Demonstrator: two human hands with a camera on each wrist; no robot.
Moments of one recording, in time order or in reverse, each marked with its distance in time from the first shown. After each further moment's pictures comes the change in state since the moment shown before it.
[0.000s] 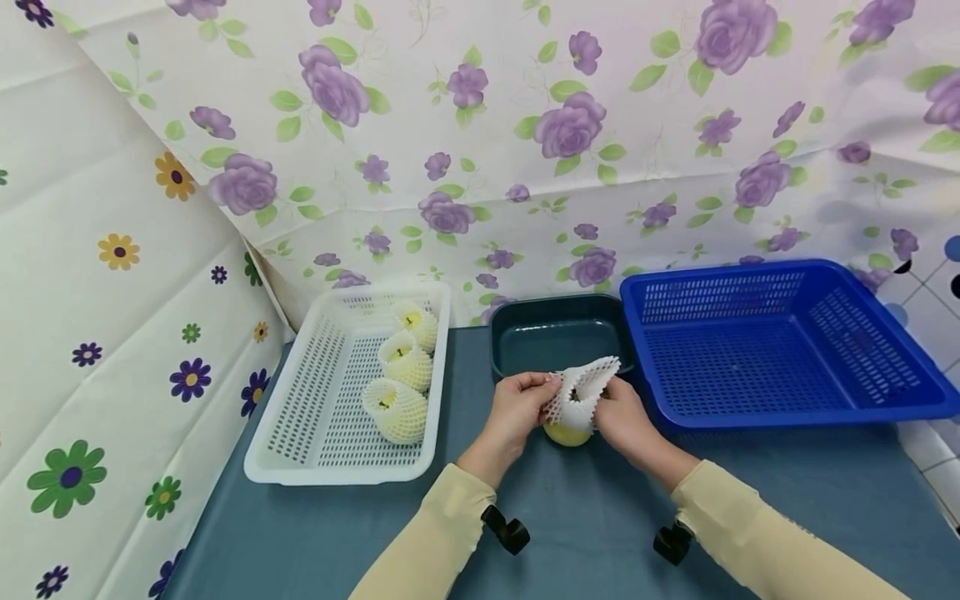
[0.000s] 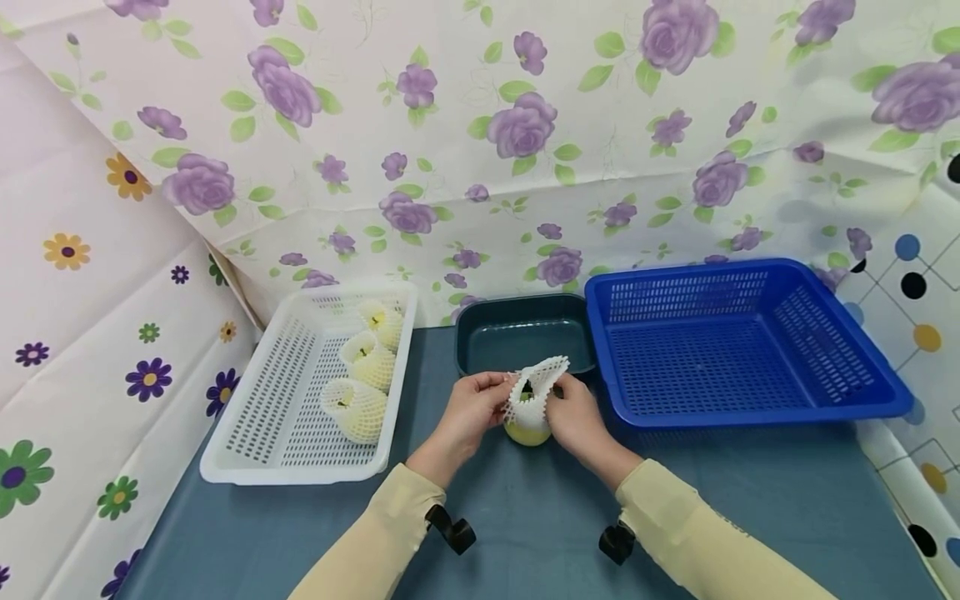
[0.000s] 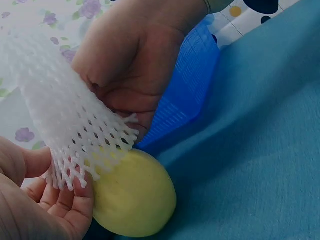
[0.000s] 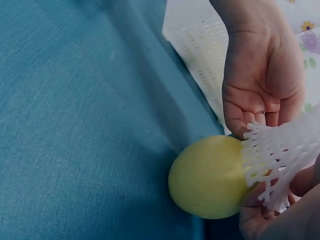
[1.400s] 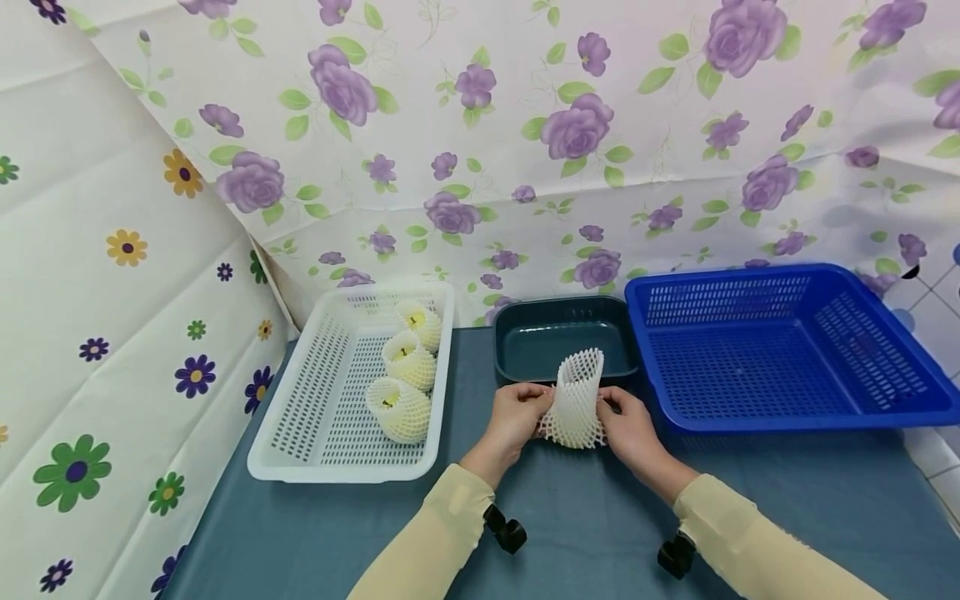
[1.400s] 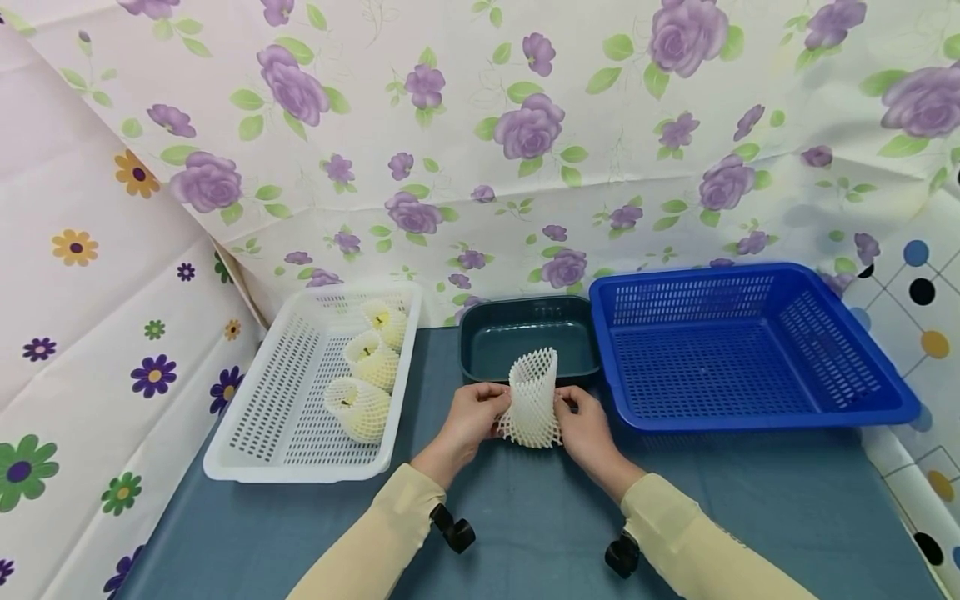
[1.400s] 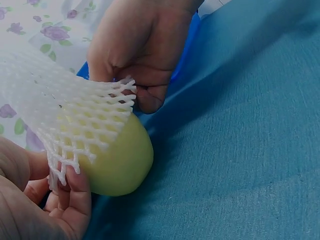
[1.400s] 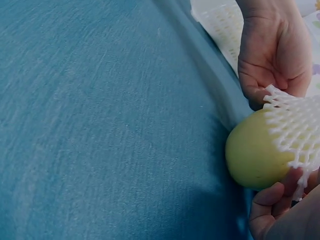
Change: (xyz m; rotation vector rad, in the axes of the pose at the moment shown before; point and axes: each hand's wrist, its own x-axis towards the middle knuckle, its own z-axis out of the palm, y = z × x) left_hand 0.008 -0.023 -0.013 0.053 -0.002 -0.018; right_hand 0.005 0.039 0.009 0.037 0.068 0.103
